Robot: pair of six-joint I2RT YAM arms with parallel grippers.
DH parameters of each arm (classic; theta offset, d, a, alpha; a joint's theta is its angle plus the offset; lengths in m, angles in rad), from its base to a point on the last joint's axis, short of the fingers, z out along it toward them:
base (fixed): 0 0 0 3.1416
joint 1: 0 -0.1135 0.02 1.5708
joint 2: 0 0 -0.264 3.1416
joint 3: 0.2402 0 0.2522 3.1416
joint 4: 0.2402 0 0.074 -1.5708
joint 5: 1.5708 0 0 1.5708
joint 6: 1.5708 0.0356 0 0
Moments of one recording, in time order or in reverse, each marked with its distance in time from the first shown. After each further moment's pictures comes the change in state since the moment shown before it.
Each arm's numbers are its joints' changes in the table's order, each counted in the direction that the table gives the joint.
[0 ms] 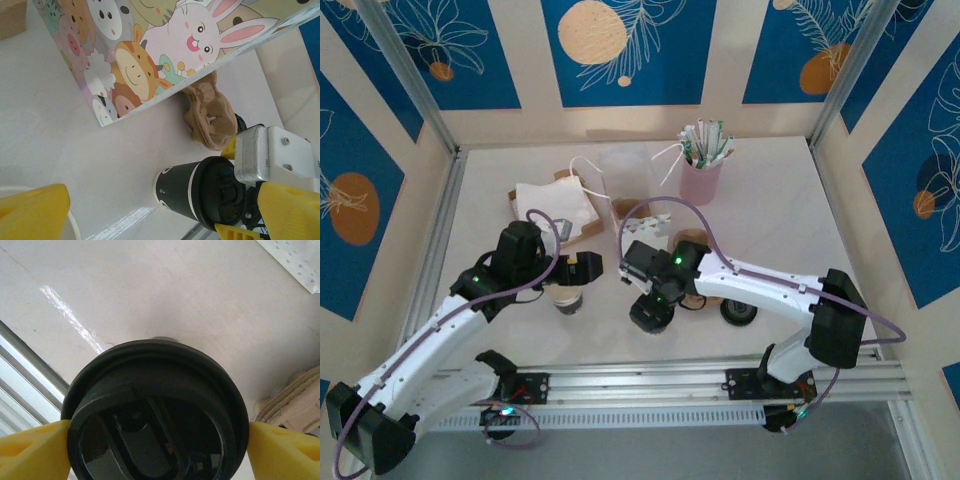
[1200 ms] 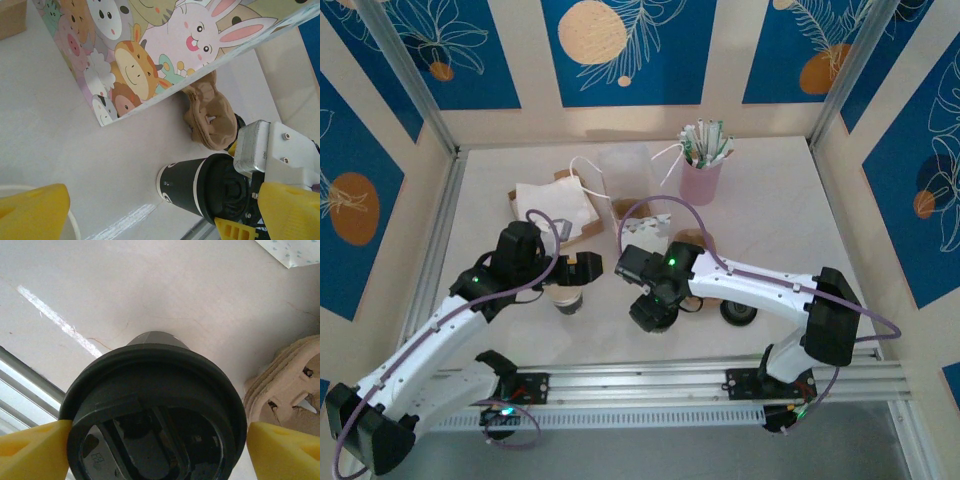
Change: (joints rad) left arm 0.000 -0.003 0.000 0.002 0.000 0.000; right arm -0.024 0.027 0.036 0.071 0.071 0.112
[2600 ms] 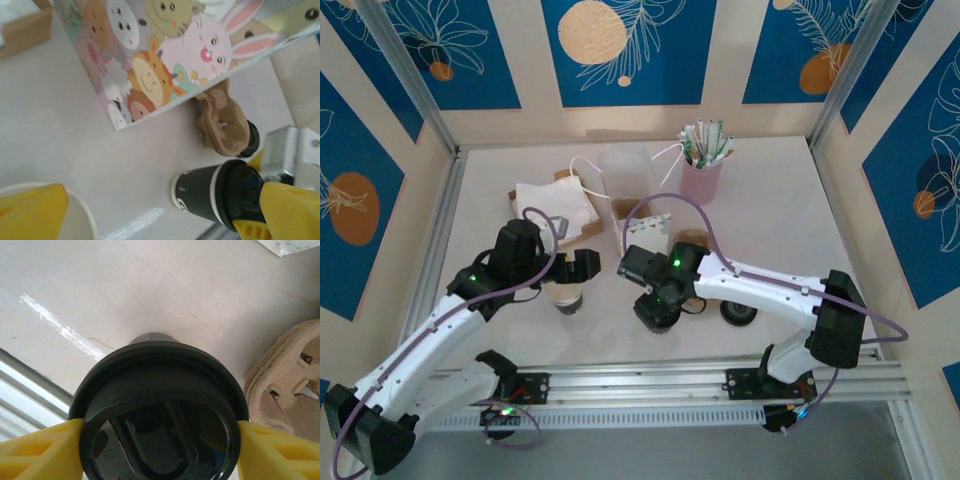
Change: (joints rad) left arm 0.001 0.005 0.053 0.062 -0.087 0.018; right arm -0.013 -0.042 0.004 0.018 -0.001 0.070
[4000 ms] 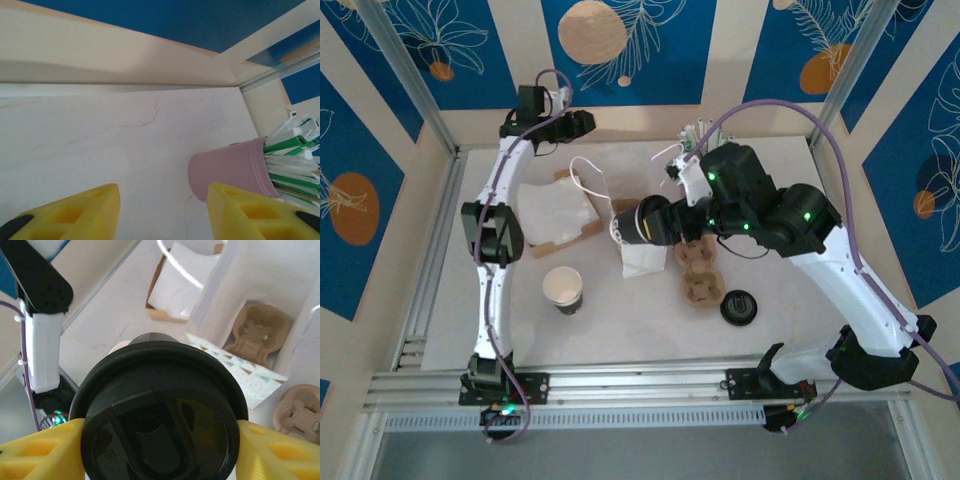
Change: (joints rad) left arm -0.415 1.594 1.659 -0.014 0.438 0.114; right arm 0.293 -0.160 0.607 0.048 -0.204 -0.056
